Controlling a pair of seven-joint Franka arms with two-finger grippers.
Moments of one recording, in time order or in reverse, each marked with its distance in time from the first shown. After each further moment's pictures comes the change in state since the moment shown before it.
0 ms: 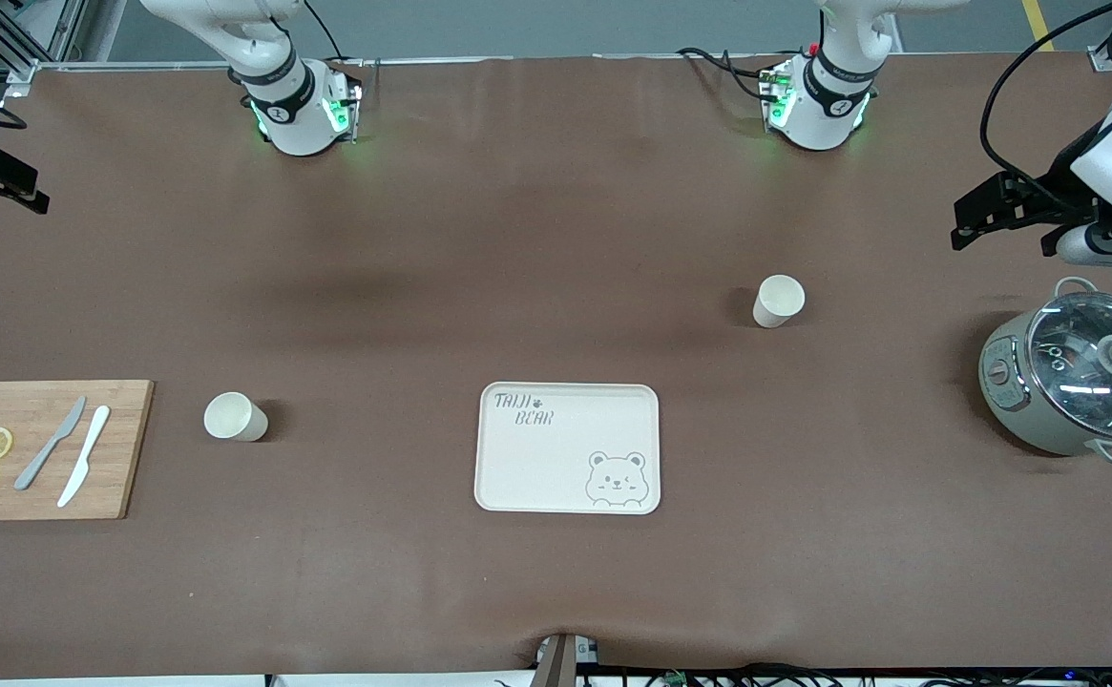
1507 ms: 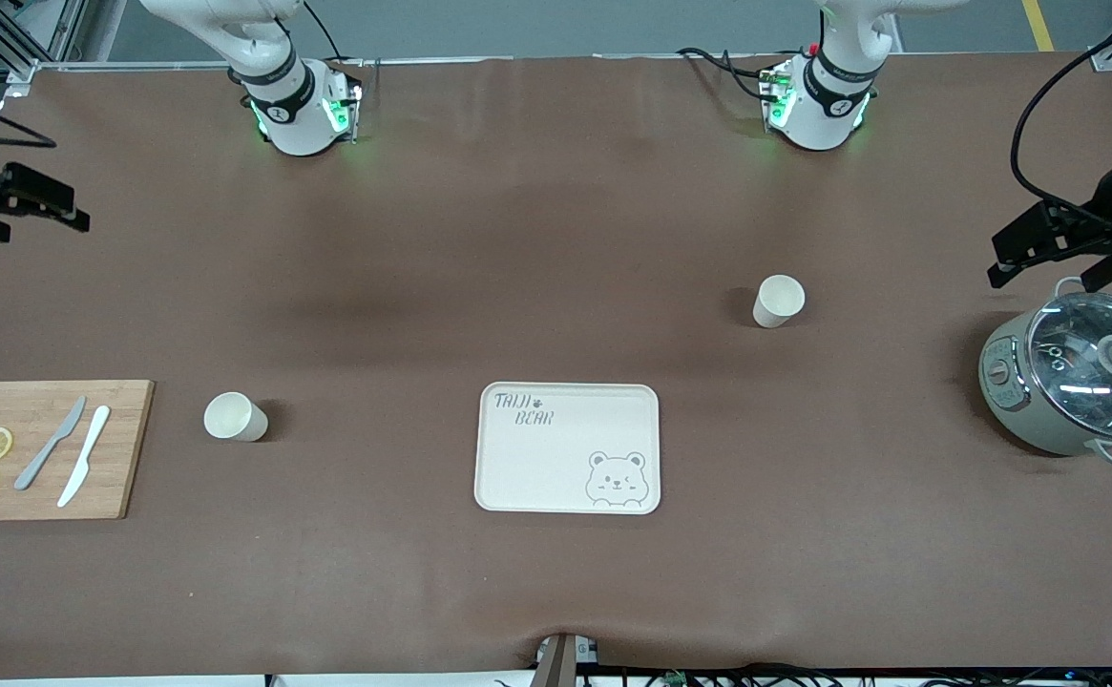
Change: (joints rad) left arm 0.007 0.005 0.029 -0.001 0.000 0.135 0.017; right arm 0.004 0.038 0.009 -0.004 0.097 -0.011 -0.058
